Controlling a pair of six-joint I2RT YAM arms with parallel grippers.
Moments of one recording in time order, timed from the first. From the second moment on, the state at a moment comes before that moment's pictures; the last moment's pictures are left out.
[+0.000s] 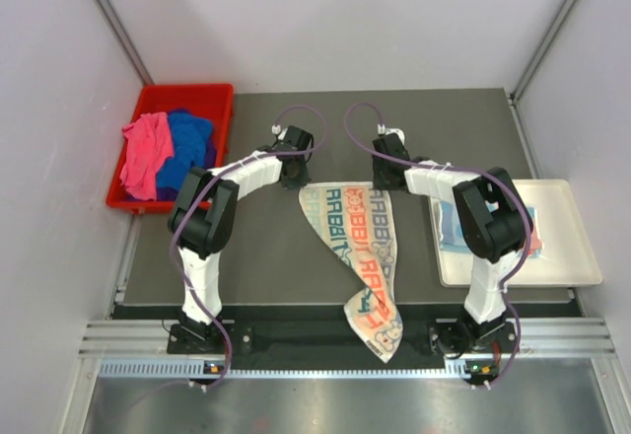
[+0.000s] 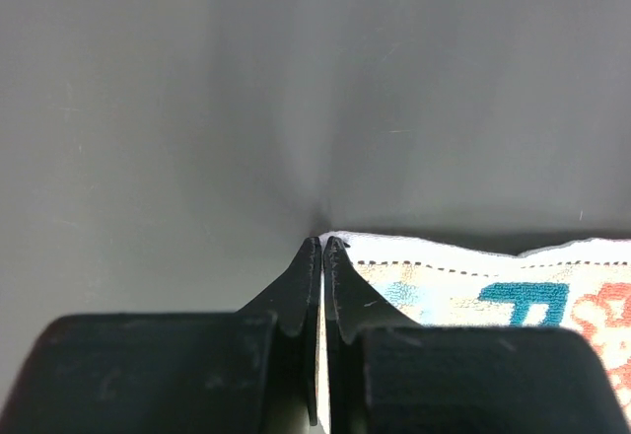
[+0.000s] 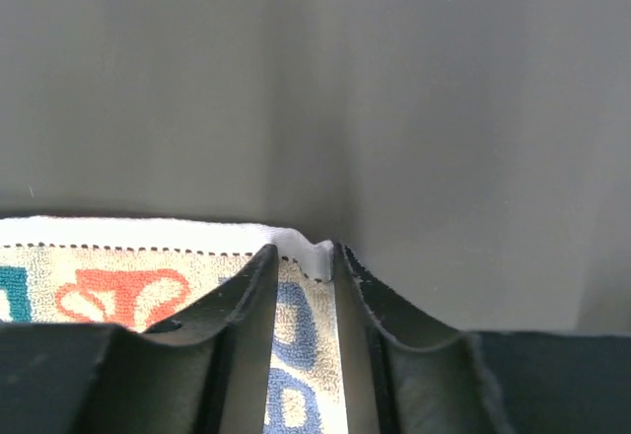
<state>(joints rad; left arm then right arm) -0.47 2.02 1.40 -0.40 -0.17 -0.61 0.46 1.91 1.19 -0.17 0.22 0.36</state>
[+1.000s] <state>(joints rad) -0.48 1.63 1.37 -0.46 -0.14 -0.58 0.51 1.59 1.22 -0.31 0.26 0.33</state>
